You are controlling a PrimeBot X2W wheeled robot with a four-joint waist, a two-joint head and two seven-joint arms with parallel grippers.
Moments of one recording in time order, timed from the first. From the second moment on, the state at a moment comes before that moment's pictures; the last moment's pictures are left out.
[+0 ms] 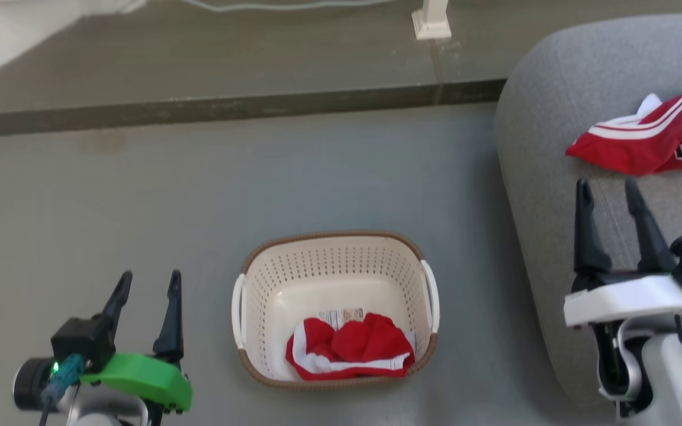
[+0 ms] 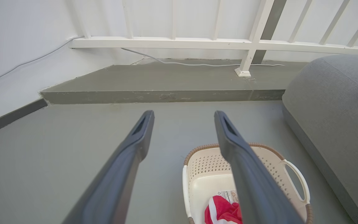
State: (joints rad) left arm -0.01 0.25 -0.31 0.05 -0.45 0.11 -0.18; right arm -0.01 -0.12 0.11 -0.06 0.30 -0.11 -0.20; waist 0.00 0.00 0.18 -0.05
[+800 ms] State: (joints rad) left arm -0.36 0.26 -0.49 0.16 -0.32 0.01 -0.01; right arm -0.35 -0.13 0.10 -0.13 0.30 -0.09 -0.20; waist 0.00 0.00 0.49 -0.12
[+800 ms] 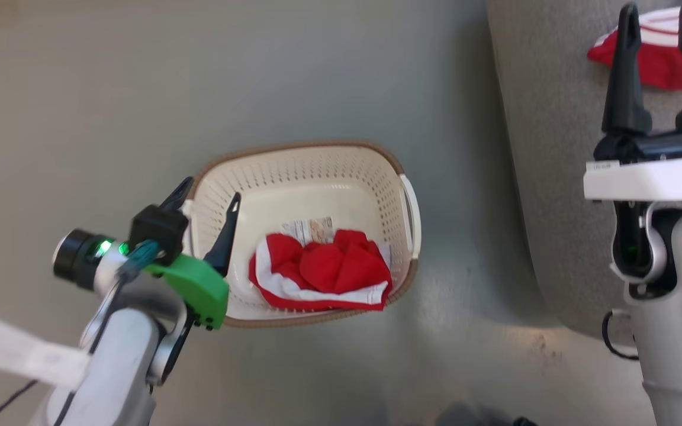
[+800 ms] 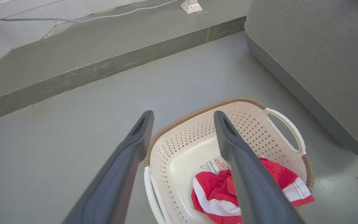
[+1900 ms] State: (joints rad) left arm -0.63 0.24 -0.82 0.50 -0.14 -0.12 0.12; right arm -0.57 -0.10 0.10 -0.08 0.31 -0.07 -0.23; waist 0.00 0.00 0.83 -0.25
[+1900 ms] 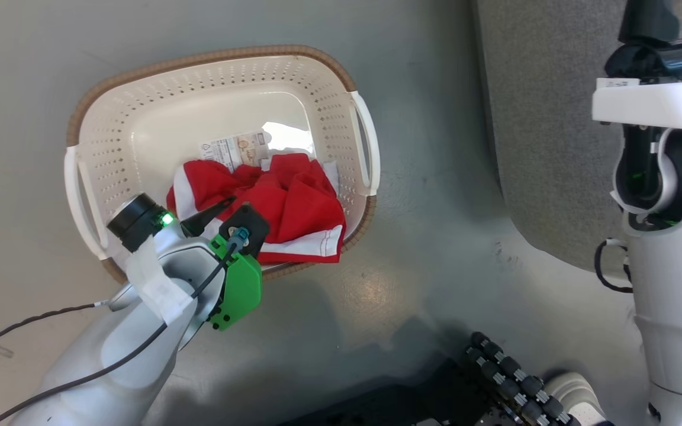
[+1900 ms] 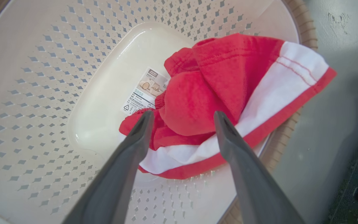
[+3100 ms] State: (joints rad) left arm -0.74 0.27 -0.89 0.70 -0.23 -0.12 0.13; right arm -0.62 -0.06 0.16 -0.01 0.35 -0.05 -0.25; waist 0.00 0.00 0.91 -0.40
